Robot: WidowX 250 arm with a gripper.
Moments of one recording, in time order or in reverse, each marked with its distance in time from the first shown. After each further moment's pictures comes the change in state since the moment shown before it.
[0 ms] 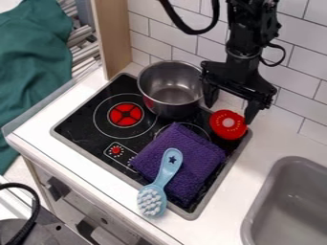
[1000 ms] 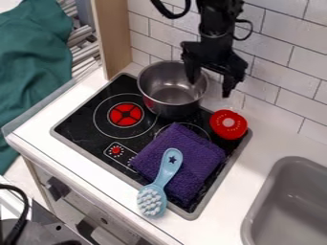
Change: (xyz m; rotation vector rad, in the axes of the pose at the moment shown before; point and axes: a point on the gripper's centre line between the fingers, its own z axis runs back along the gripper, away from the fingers) arm 0.040 0.066 -0.018 -0.014 -0.069 0.037
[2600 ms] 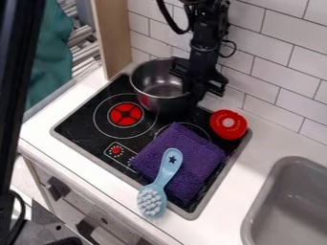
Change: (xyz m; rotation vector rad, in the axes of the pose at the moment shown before) arm -0.006 0.024 -0.041 0.048 0.201 -0.026
